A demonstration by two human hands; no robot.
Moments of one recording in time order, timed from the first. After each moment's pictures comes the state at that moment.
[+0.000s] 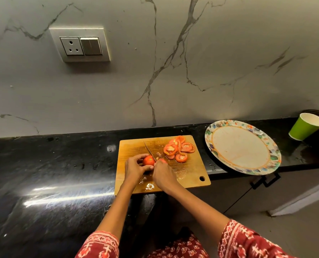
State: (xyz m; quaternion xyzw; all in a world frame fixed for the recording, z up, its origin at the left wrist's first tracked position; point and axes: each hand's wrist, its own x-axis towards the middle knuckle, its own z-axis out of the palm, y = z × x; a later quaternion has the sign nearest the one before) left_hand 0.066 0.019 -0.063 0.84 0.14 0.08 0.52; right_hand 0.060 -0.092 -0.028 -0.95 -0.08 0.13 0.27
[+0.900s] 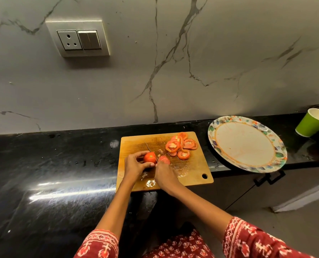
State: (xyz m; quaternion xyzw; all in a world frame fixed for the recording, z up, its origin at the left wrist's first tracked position) left_hand 0.068 0.025 -0.066 0.83 0.15 0.07 0.53; right_hand 0.064 -0.096 -0.048 -0.95 -0.11 0.14 0.25
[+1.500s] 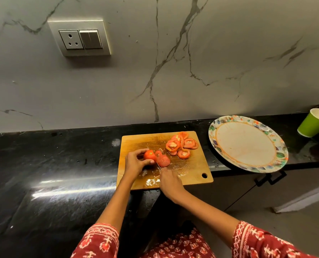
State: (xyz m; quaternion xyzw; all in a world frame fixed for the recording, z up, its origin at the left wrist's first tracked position) left_hand 0.075 0.029 -0.069 0.83 0.15 0.07 0.53; right_hand 0.049 -0.114 -0.062 -0.96 -0.13 0.16 0.19
